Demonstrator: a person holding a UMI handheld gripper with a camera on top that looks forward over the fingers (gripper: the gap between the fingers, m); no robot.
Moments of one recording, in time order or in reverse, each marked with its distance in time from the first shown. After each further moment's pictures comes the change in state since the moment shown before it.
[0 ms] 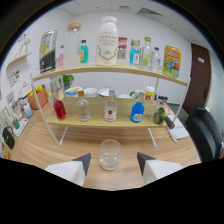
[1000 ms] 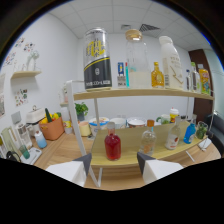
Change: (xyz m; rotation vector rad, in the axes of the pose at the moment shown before) arm -0.182 -0.089 0.060 0.332 -0.086 0.085
